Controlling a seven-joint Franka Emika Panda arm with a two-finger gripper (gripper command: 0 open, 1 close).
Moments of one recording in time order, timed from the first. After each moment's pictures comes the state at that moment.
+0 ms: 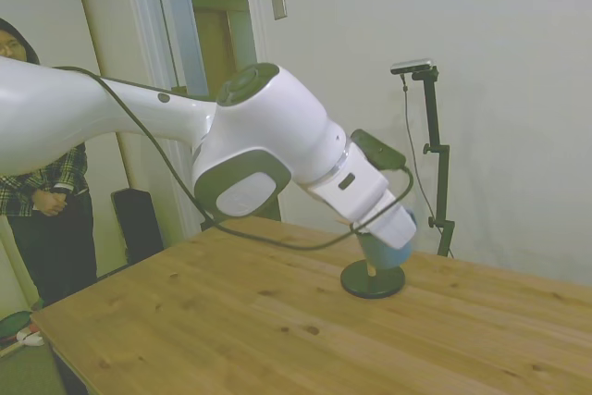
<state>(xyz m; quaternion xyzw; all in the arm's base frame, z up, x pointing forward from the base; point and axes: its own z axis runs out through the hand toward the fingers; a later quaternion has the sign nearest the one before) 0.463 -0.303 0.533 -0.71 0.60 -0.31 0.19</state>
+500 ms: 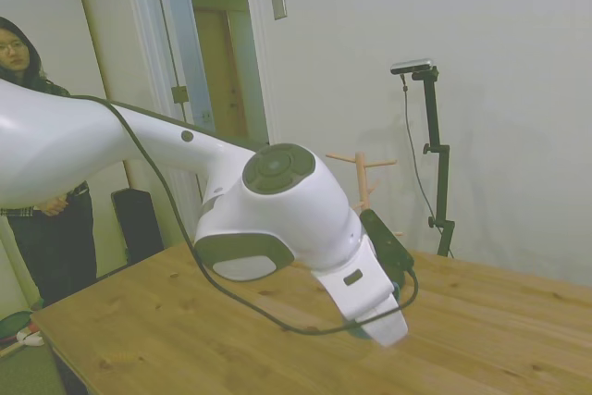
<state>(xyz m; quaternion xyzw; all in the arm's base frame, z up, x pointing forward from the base) 0.430 -0.327 0.437 -0.71 0.64 -0.22 0.20</state>
